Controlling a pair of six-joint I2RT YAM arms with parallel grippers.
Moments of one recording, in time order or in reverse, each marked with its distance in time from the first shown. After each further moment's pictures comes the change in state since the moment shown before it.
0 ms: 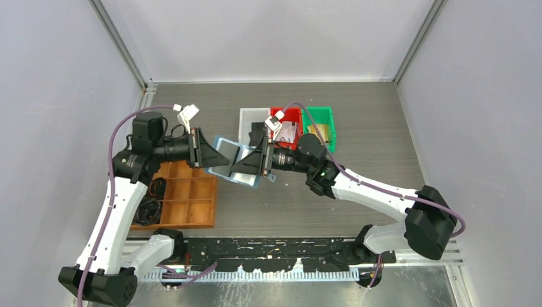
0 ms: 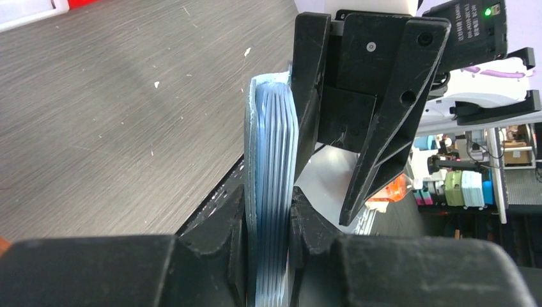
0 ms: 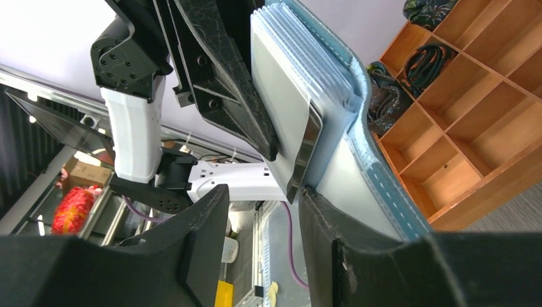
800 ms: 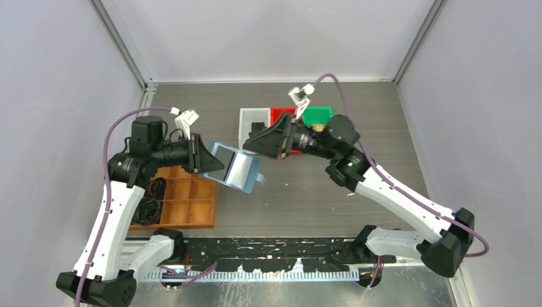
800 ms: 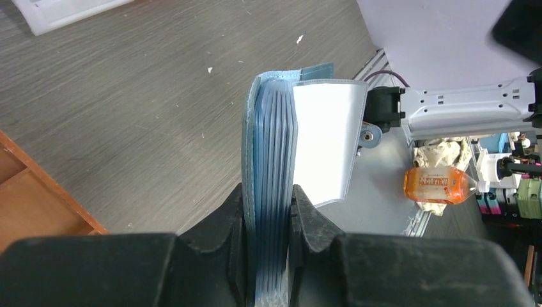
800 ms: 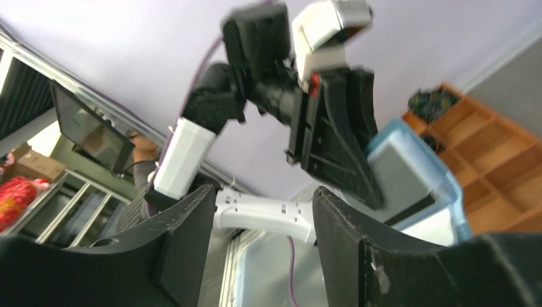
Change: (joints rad) left arm -0.004 -0.021 0.028 -0.143 -0.144 0.165; right arm -0.100 -0.183 0.219 -0.201 -0.011 -0.148
